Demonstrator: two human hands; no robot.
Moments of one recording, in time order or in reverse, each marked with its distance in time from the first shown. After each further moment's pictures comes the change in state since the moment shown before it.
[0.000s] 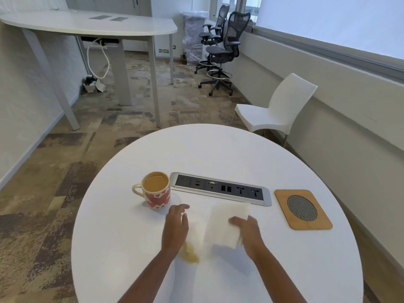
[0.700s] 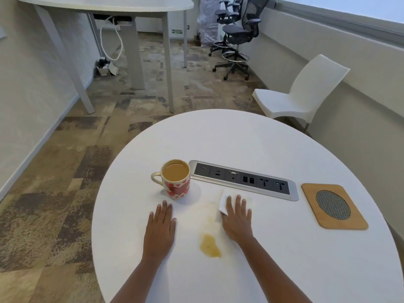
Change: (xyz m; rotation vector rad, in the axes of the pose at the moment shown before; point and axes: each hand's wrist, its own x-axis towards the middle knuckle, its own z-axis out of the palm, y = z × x) left_hand -0.007 -0.092 -0.045 0.708 -0.109 0.040; right_hand 0.055 0.059 0.068 -1.426 -0.117 -0.284
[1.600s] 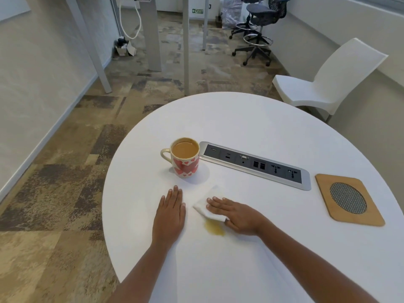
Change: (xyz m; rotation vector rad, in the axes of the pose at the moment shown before) left_hand -0.025 0.019 0.002 -0.029 0.035 -0.090; right_hand -0.004 0.023 -0.008 -0.242 -0.200 -0.948
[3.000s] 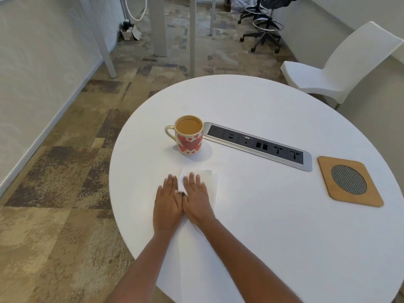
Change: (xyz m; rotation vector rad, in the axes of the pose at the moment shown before) left_hand -0.039 -0.006 0.023 -0.258 0.110 -0.136; right_hand 0.063 -0.118 0.031 0.494 0.293 0.440
